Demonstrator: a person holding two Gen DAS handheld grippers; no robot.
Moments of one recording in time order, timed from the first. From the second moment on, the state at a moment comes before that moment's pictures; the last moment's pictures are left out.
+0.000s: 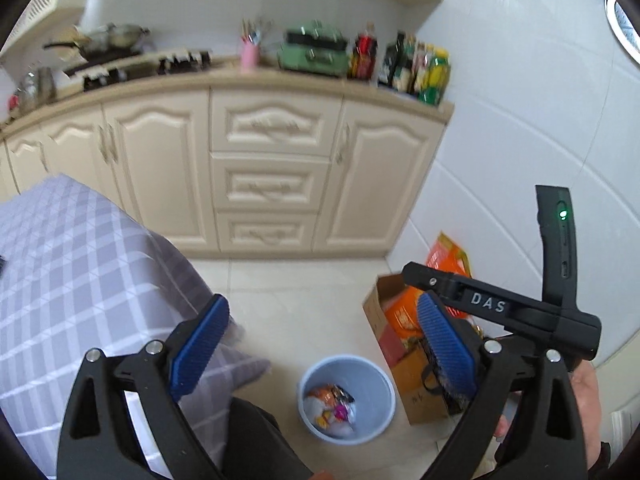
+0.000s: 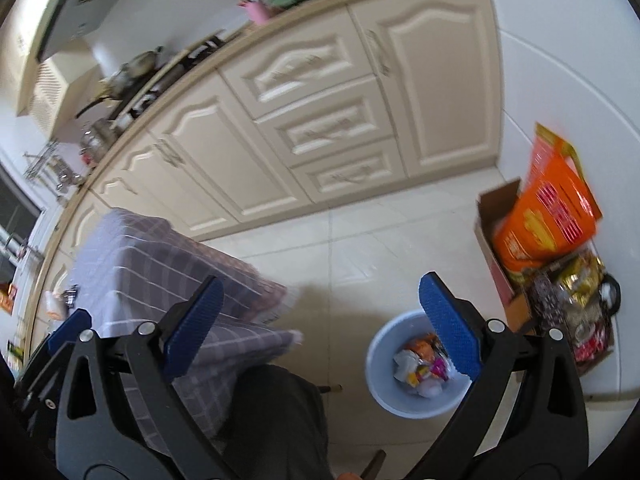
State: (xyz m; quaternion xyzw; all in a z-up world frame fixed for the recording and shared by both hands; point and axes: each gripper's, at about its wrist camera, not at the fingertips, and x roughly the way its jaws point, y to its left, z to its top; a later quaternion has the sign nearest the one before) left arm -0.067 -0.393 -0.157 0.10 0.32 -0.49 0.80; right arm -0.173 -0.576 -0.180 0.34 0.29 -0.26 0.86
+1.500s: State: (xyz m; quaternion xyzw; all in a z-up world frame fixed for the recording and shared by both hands) left arm 0.116 -0.024 -0.141 0.00 0.32 -0.11 0.94; right arm 0.089 -0.280 -0.110 0.12 0.37 0.06 0.92
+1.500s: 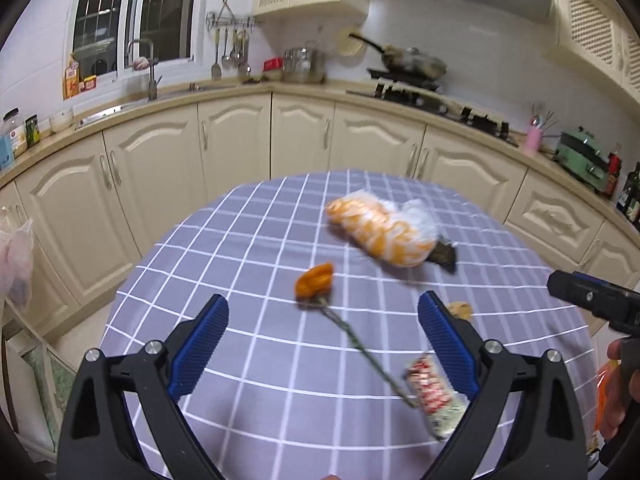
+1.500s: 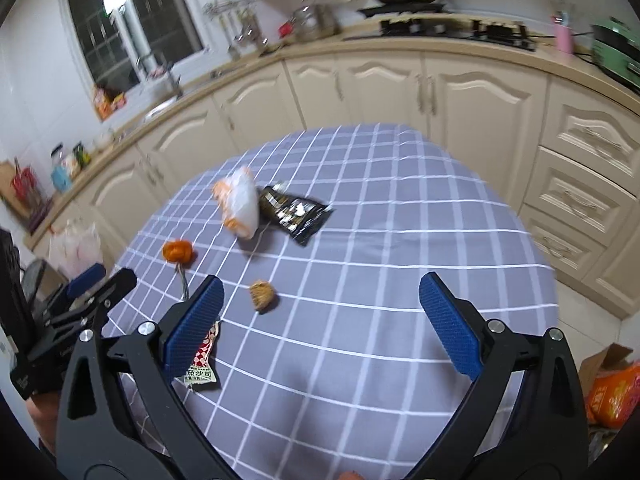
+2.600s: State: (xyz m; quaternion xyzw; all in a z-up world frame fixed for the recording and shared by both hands) left arm 0.134 -0.047 -0.141 0.03 0.35 -0.15 0.93; right arm 0.070 -0.288 -0.119 0.11 0.36 0.08 0.92
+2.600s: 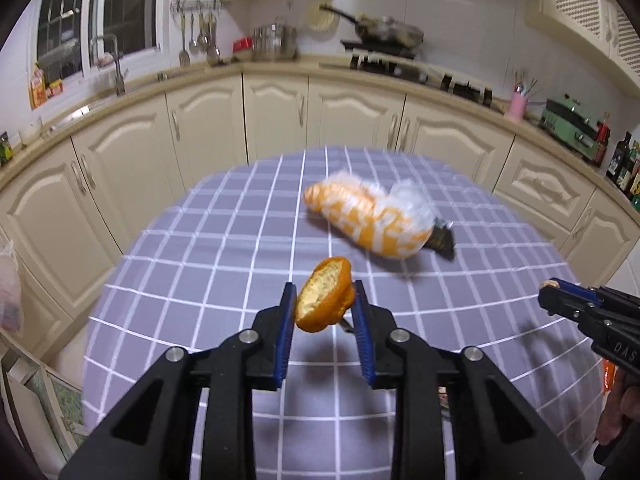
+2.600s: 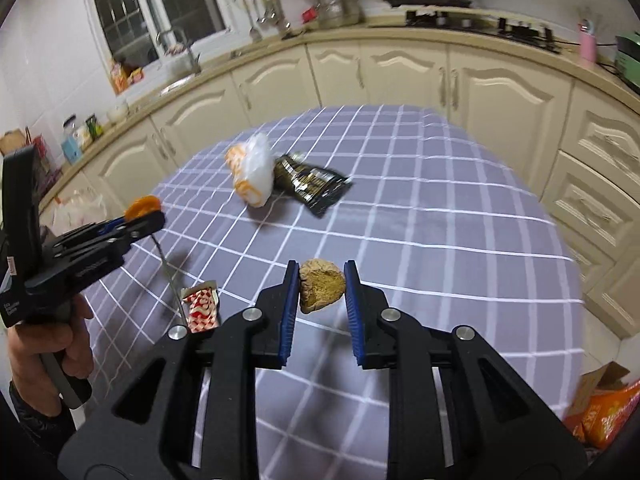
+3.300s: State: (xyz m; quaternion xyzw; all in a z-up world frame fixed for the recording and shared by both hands) left arm 0.038 -0.159 -0.068 0.04 0.25 -0.29 0.92; right arm -0.045 -0.407 -0.061 0.17 0.25 -0.03 0.95
